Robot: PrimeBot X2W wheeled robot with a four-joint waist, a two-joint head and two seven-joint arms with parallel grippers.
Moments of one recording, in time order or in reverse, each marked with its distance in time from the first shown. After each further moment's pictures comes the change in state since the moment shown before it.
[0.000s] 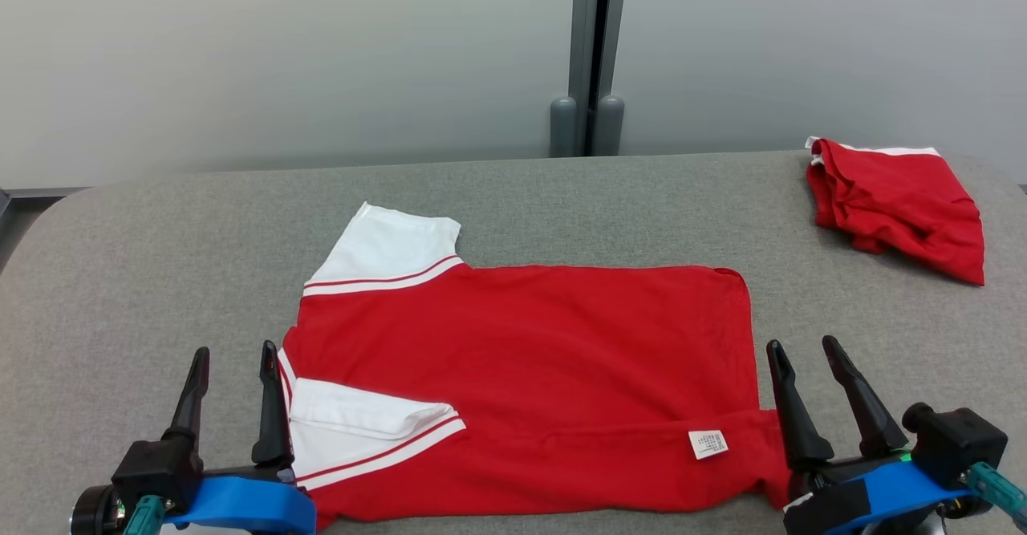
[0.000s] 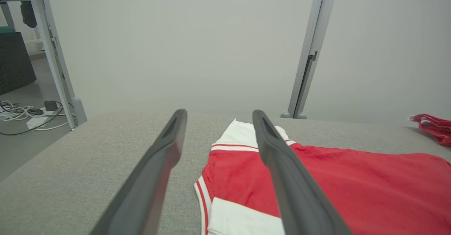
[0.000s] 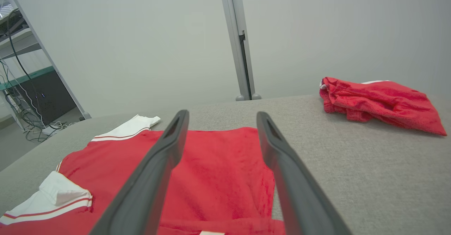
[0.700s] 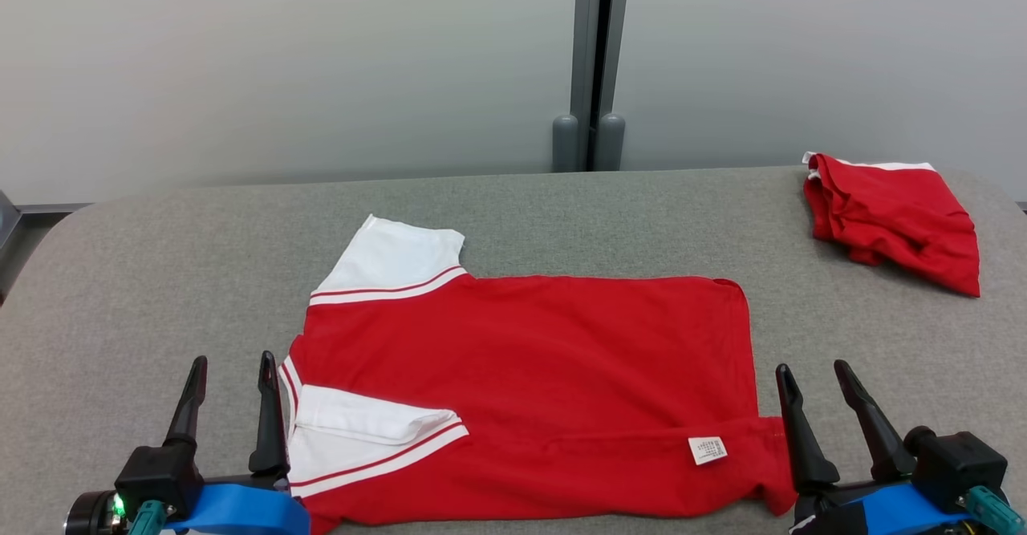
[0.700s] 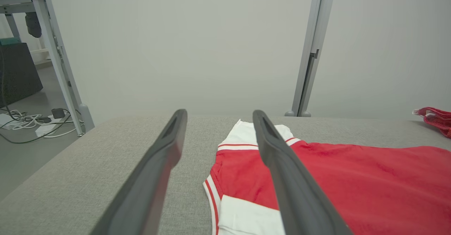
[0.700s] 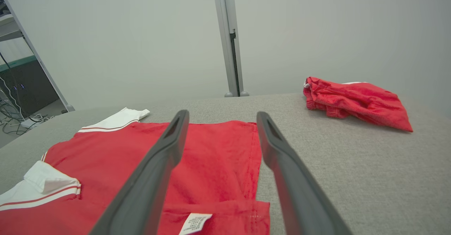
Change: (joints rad) left arm 0.008 0.015 -0.002 0.022 0.029 -0.002 0.000; right arm 0.067 0.051 -0.065 -0.038 -0.113 0.000 0.027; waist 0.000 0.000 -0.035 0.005
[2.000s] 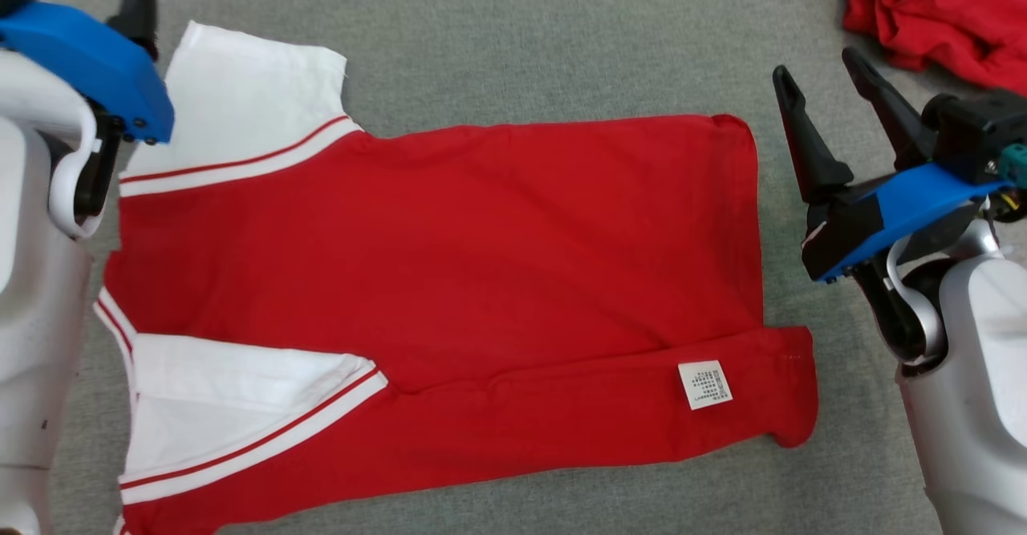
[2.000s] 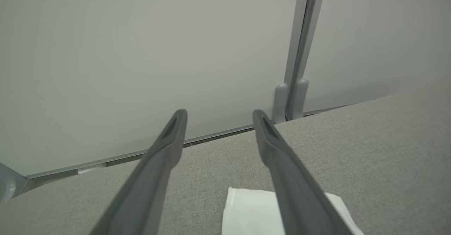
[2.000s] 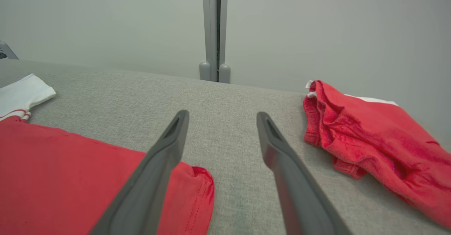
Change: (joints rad) left arm -0.917 0.225 -0.162 0.361 -0.106 -0.168 0.325; right arm -0.616 -0.142 0.081 0.097 0.012 0.000 0.266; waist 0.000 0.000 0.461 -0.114
